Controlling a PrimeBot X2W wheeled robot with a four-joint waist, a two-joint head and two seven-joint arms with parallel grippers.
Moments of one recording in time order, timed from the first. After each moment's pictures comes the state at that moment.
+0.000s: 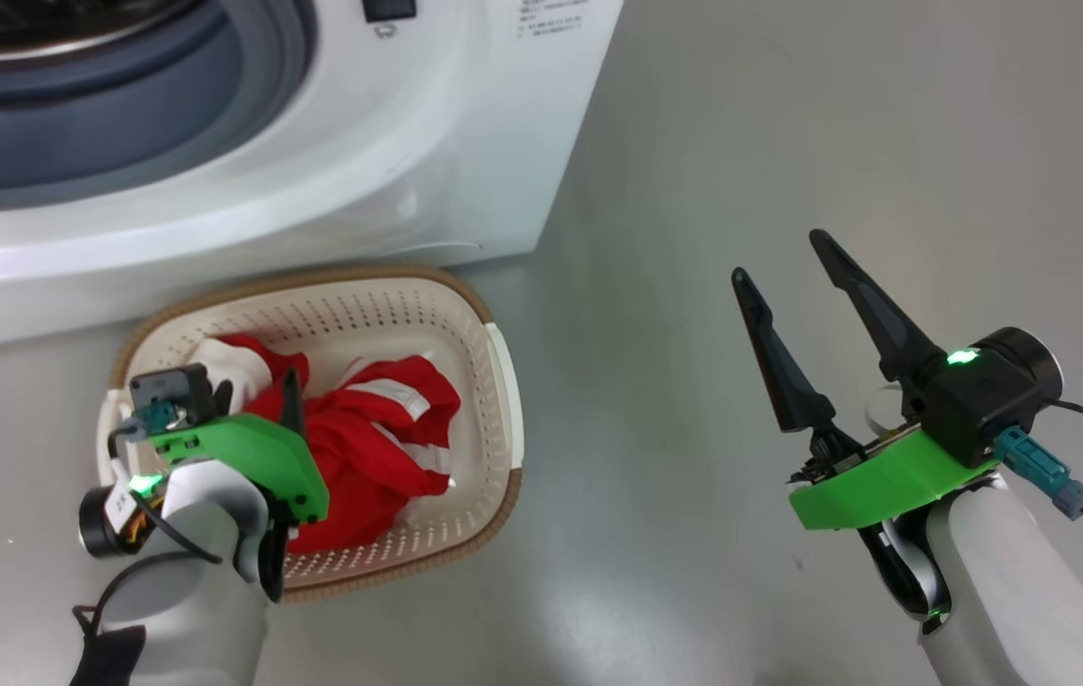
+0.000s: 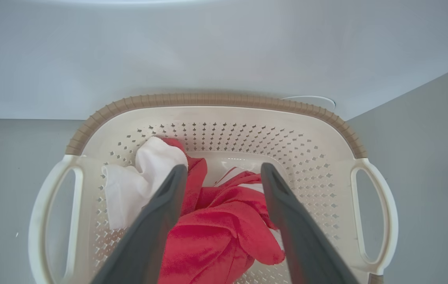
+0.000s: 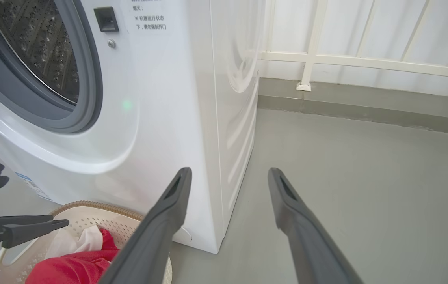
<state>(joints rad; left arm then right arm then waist) -0.82 0.03 -0.21 1.28 -0.46 0.01 -0.23 -0.36 -0.12 0.22 0.16 0.24 0.12 -0.26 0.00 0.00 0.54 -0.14</state>
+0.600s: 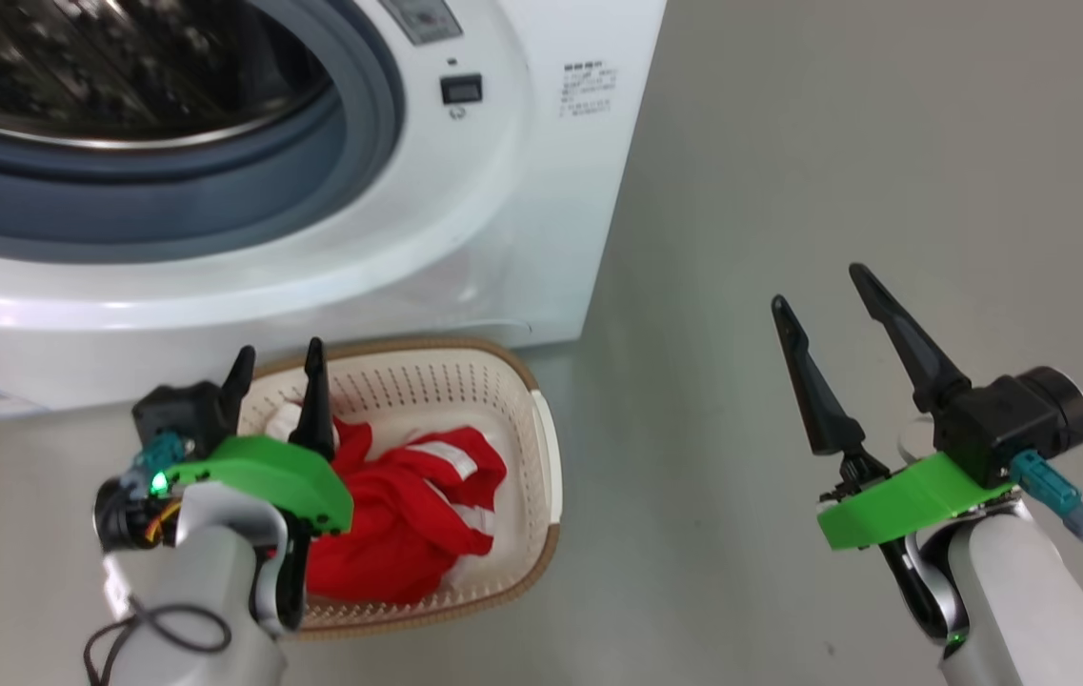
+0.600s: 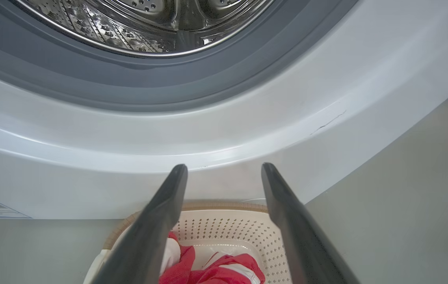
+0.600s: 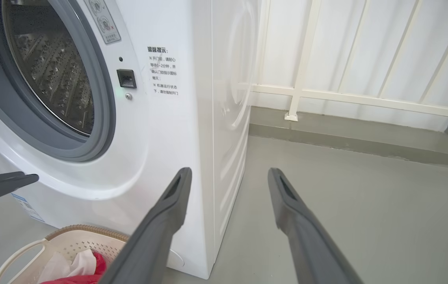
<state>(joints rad) -0.60 0.04 -0.16 0.81 -0.39 0.02 -0.25 -0.30 -0.11 0.14 0.19 0.19 0.12 -0.26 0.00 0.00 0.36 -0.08</state>
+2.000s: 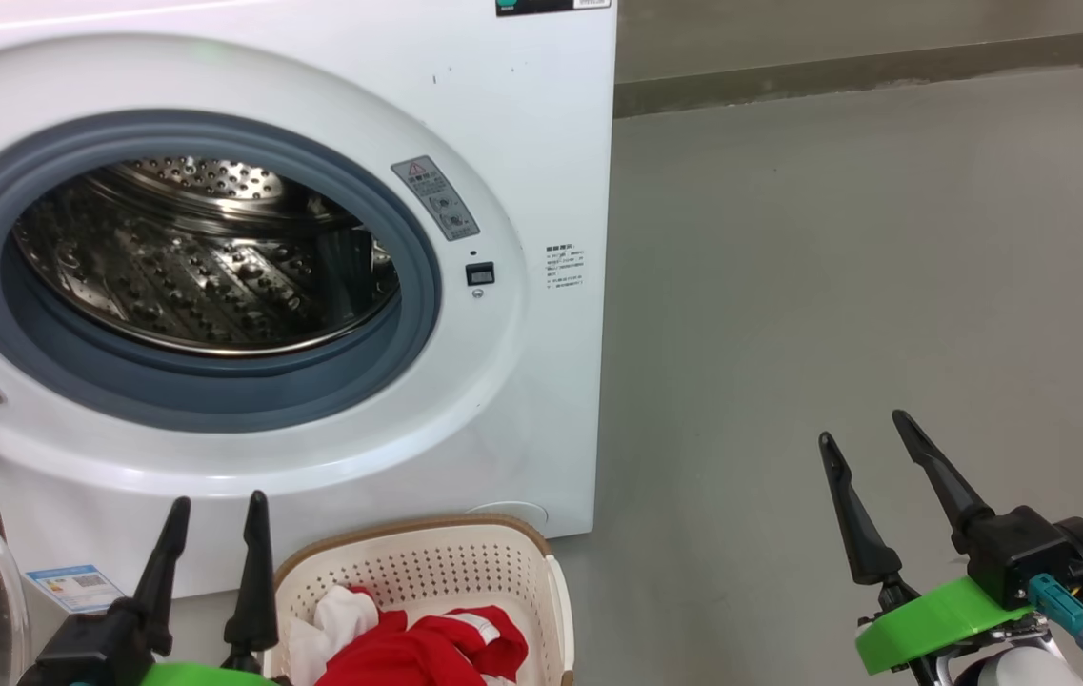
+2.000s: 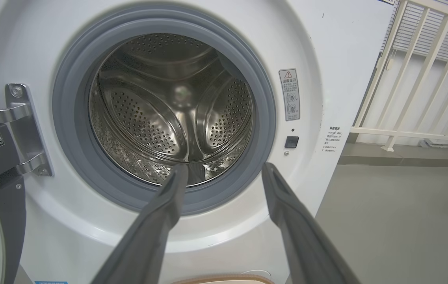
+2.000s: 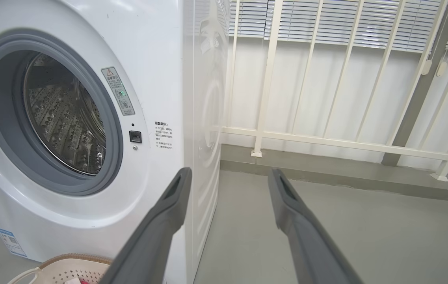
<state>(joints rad) -0.05 0.06 0.02 0.19 -0.26 -0.05 -0.25 -0.06 -0.07 0.03 0.19 0.13 0.12 -0.26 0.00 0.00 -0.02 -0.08</state>
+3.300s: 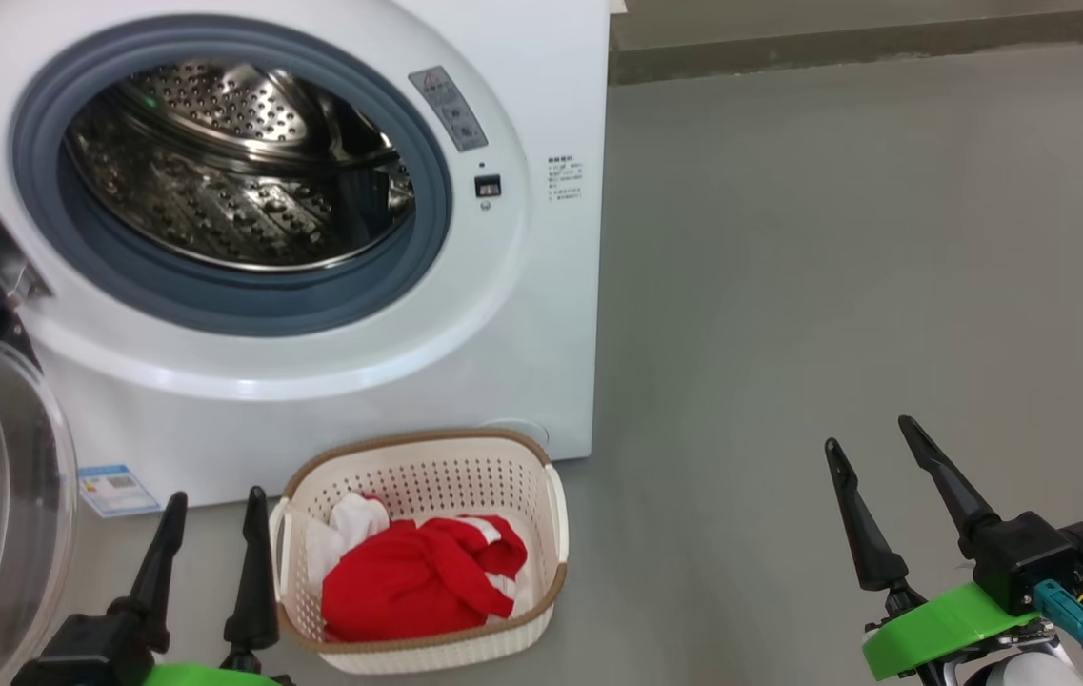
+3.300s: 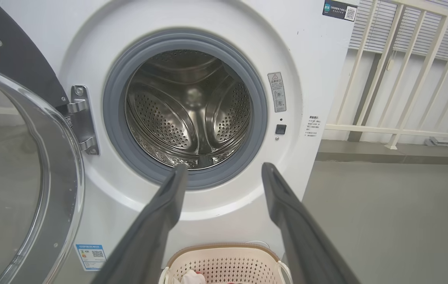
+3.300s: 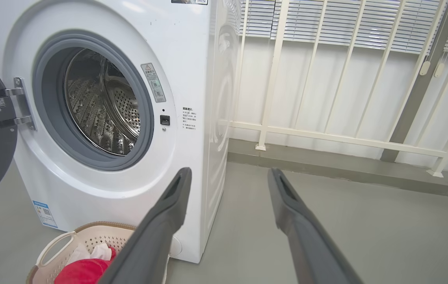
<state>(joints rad) -0.04 0.08 0.01 0.16 -0.26 -0.01 -0.25 -0.04 -0.09 0.03 0.18 0.13 0.12 -0.26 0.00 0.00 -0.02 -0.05</state>
